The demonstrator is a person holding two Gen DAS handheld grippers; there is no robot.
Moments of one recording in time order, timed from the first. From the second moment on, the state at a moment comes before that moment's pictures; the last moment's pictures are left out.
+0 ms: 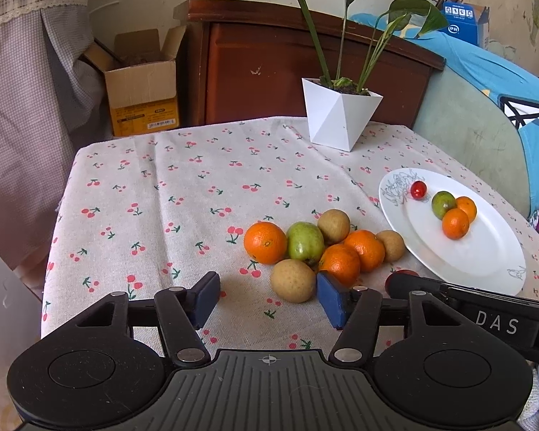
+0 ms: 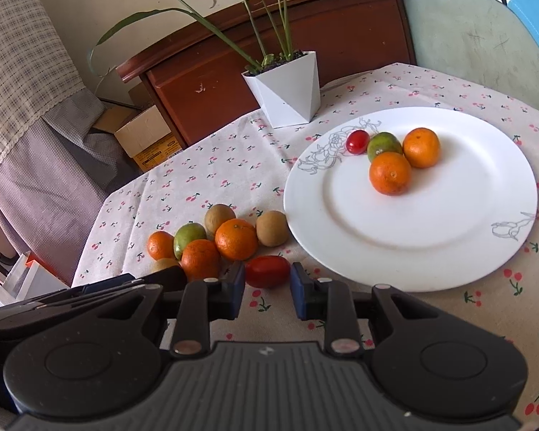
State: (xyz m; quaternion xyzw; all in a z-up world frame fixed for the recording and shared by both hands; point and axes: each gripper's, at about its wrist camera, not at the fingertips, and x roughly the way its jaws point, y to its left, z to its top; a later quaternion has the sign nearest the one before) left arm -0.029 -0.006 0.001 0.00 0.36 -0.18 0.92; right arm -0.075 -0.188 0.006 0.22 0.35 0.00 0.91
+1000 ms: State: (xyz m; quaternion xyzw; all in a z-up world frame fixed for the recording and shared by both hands) left arm -0.037 -0.019 0.006 0.02 0.34 -0.21 0.92; right arm -0.078 -0.189 0.010 0.24 0.35 0.01 0.91
